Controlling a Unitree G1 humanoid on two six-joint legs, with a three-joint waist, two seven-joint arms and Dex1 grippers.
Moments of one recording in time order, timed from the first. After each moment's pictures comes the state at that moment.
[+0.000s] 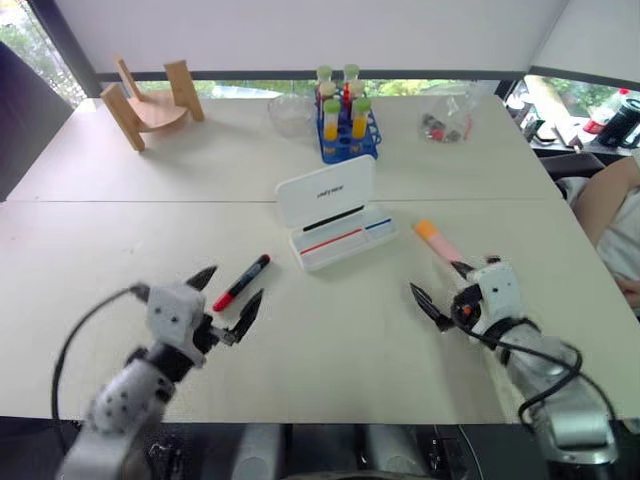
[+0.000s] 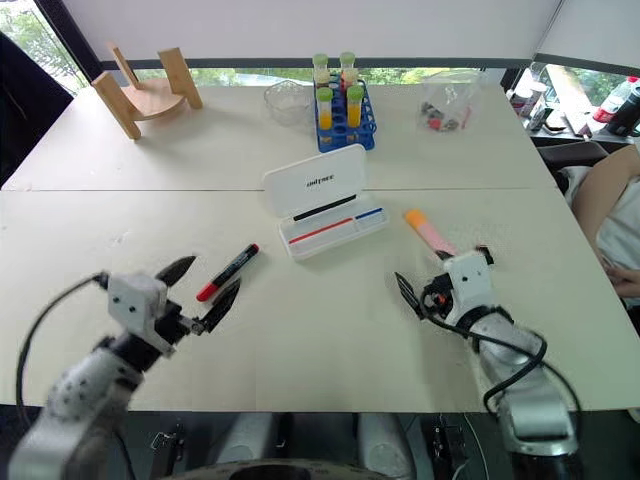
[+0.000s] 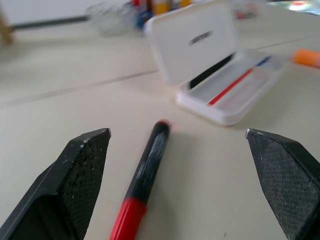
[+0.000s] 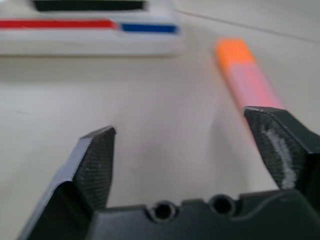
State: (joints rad) left arm 0.22 0.52 0.15 -0.71 -0.41 0.35 -0.49; right arm 0.05 -0.59 -0.11 -0.48 0.21 0.46 0.54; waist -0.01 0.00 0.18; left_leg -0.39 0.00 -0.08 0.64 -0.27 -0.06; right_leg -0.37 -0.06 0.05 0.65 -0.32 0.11
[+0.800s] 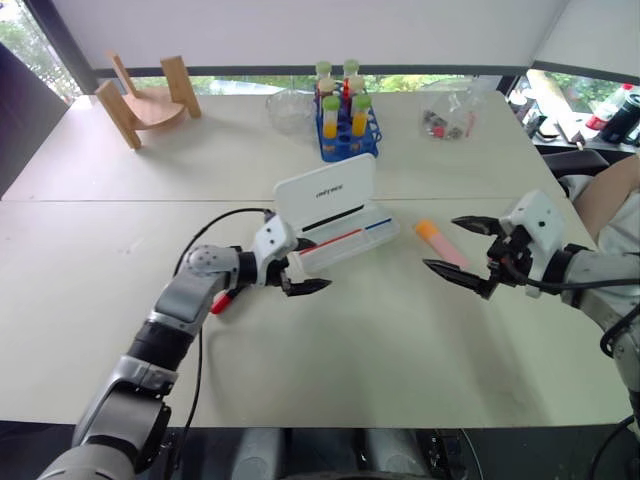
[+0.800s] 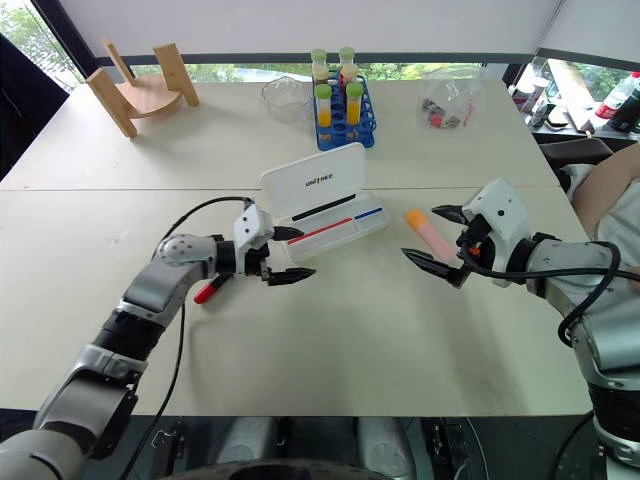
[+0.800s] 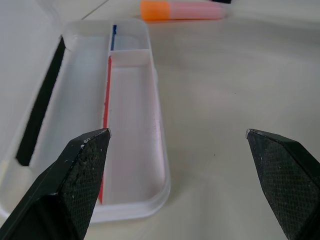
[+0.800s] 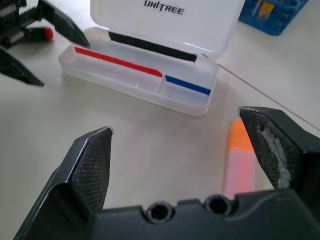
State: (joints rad) left arm -0.56 0.42 -0.29 0.22 -0.24 0.25 -1.03; right arm -0.18 -0.88 -0.22 -0.47 0.43 0.68 0.78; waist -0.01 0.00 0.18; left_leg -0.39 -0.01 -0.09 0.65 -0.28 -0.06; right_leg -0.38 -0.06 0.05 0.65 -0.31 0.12
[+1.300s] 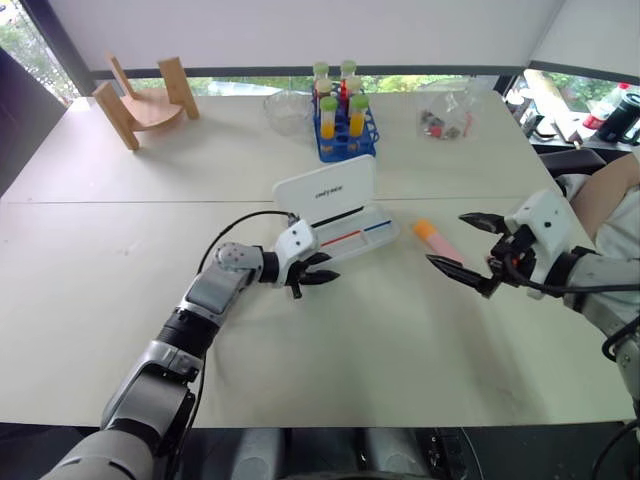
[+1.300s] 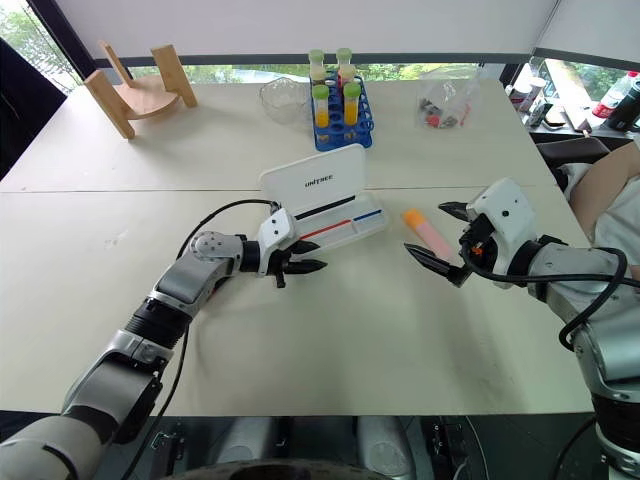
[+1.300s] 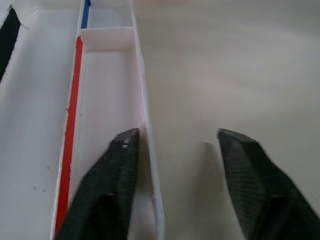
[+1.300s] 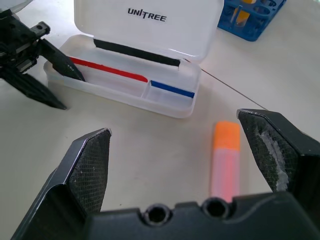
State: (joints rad) left arm -0.63 0.35 -0.31 0.33 -0.13 0.27 -0.99; right arm -0.16 -0.88 -0.24 -0.52 0.45 0.71 0.72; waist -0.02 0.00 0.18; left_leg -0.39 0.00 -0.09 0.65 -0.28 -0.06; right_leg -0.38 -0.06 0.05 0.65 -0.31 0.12
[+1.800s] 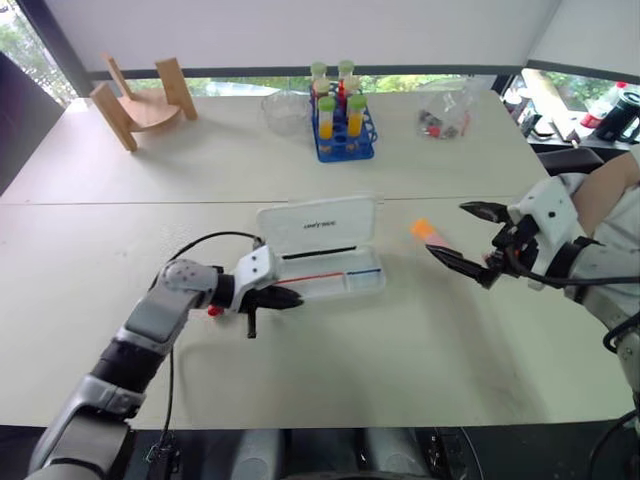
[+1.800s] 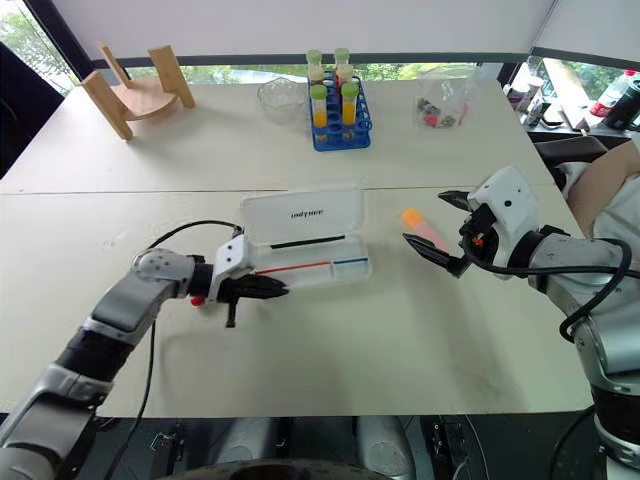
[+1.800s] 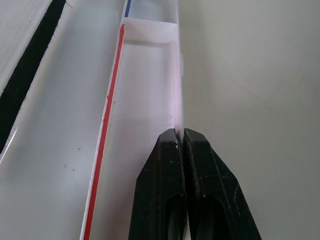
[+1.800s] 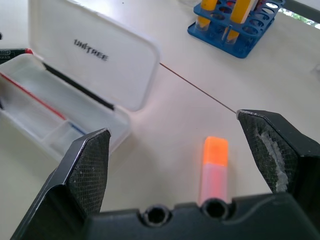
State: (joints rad) left arm -0.39 0.63 -0.26 0.02 -0.24 0.32 -1.23; right arm -0.21 -0.88 -0.24 -0.51 0.45 0.71 0.72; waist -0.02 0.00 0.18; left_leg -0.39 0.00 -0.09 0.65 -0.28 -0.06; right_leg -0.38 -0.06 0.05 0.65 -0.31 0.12
